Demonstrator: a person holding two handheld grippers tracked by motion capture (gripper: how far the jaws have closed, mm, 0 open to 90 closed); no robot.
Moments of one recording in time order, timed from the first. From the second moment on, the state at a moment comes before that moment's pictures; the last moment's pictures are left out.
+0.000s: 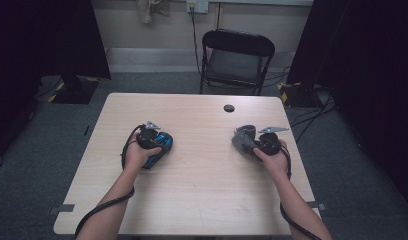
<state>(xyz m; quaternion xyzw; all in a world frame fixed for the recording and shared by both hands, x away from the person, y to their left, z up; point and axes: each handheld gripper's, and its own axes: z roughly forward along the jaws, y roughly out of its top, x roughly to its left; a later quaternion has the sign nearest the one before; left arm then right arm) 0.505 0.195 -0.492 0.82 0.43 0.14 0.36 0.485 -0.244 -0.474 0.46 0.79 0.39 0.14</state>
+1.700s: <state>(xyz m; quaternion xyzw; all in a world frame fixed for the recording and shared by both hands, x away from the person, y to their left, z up) 0.489 0.199 -0.451 0.81 0.43 0.13 0.38 0.471 -0.242 -0.450 0.45 0.79 0.39 0.13</state>
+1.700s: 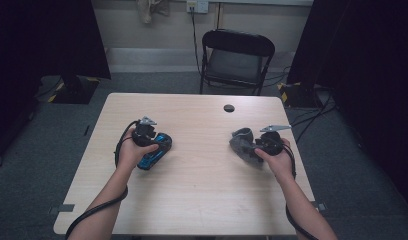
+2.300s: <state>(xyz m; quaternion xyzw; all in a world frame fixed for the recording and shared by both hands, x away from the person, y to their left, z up) 0.475 0.206 -0.442 0.80 0.43 0.11 0.39 0.463 -0.239 -0.441 0.44 0.79 0.40 0.13</state>
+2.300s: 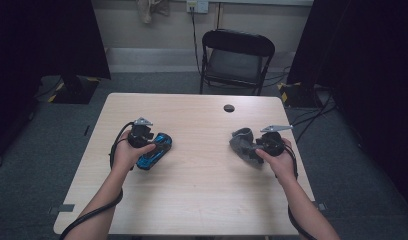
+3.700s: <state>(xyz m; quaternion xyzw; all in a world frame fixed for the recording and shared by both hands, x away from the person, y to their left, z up) 0.419 0.228 -0.450 0.82 0.41 0.07 0.40 0.433 -0.240 -0.439 0.41 0.81 0.40 0.12</state>
